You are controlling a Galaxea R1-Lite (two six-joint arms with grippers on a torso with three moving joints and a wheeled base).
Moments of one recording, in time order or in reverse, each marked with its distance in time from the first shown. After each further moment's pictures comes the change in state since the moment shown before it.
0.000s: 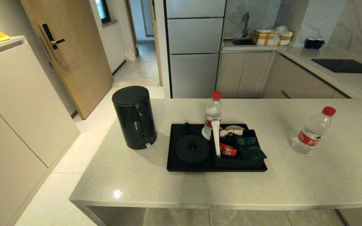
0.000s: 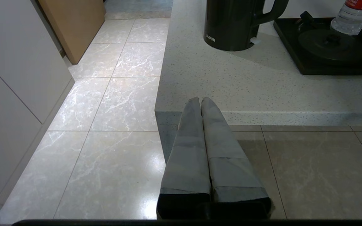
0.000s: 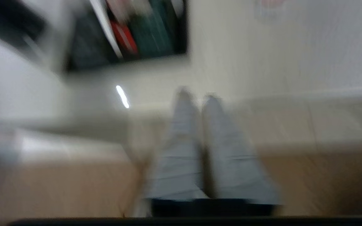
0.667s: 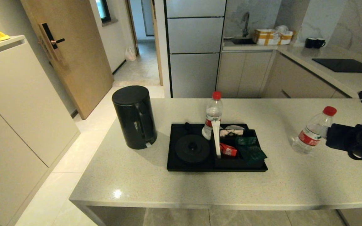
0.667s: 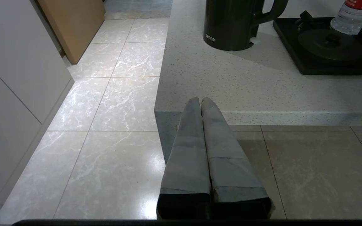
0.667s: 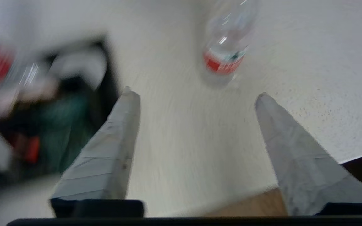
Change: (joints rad) left arm 0.000 0.000 0.000 0.000 0.000 0.000; right arm 0.184 0.668 0.098 -0.839 -0.586 0.069
